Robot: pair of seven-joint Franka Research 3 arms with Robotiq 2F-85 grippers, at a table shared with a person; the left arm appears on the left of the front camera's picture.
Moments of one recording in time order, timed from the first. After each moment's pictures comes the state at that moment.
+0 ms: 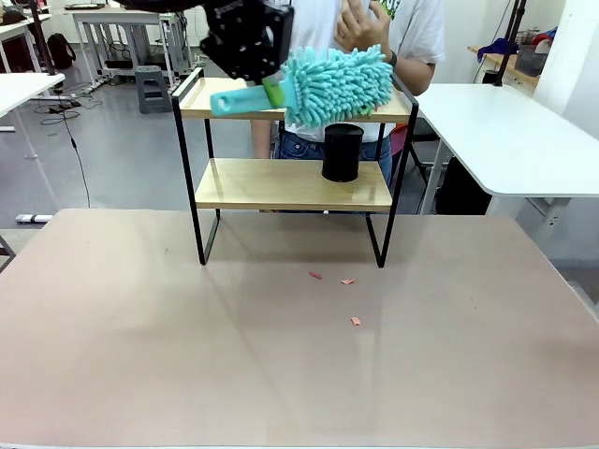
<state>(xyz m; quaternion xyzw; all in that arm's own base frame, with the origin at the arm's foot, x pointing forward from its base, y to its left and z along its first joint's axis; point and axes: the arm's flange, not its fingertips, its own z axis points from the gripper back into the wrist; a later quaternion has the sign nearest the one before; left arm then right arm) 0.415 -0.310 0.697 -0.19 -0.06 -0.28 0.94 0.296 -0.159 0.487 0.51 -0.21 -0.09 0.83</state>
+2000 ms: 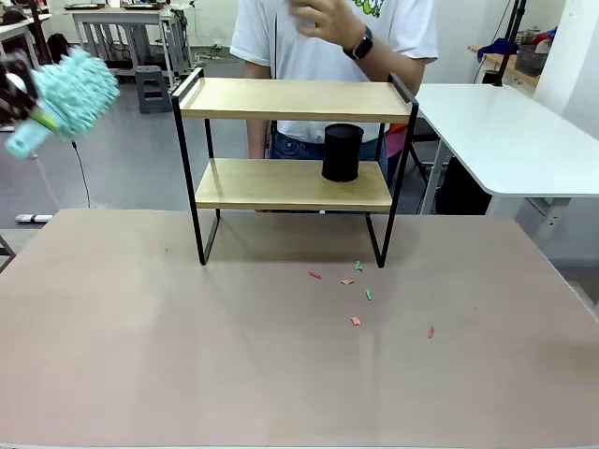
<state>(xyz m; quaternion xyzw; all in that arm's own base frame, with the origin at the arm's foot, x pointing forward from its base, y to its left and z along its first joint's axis) 0.391 0.008 0.605 -0.21 -0.24 0.12 0.94 0.296 -0.159 0.487 0.51 -0.21 -0.09 0.83</state>
